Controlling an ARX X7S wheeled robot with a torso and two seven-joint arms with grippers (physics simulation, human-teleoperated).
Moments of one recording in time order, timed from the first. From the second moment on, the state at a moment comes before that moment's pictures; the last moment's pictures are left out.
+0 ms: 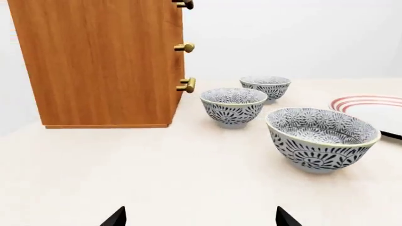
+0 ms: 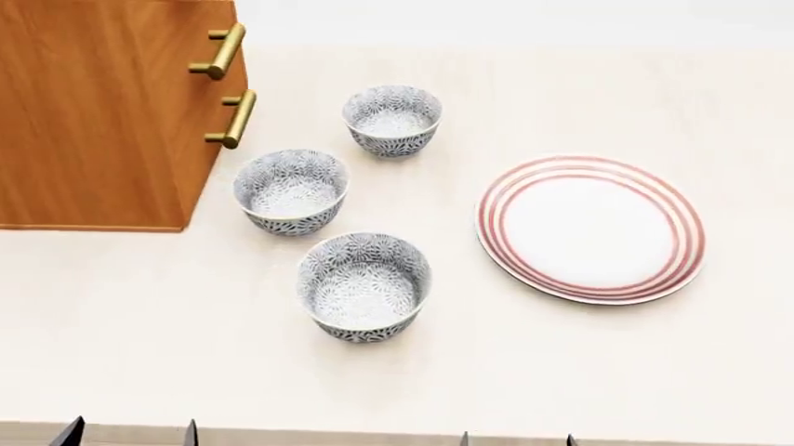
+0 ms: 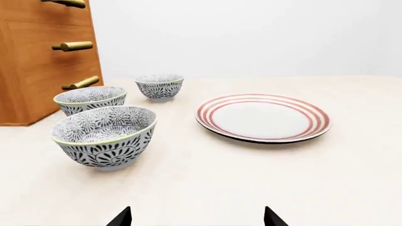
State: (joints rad) left arm 0.00 -0.09 0.11 0.00 -0.07 0.02 -0.12; right arm 0.00 0.08 -0.10 0.00 0.10 -0.01 0.09
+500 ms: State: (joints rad) left arm -0.02 -0.12 0.14 0.00 -0.08 -0.04 -0.16; right arm 0.00 0.11 -0.12 0.00 0.14 -0.02 0.13
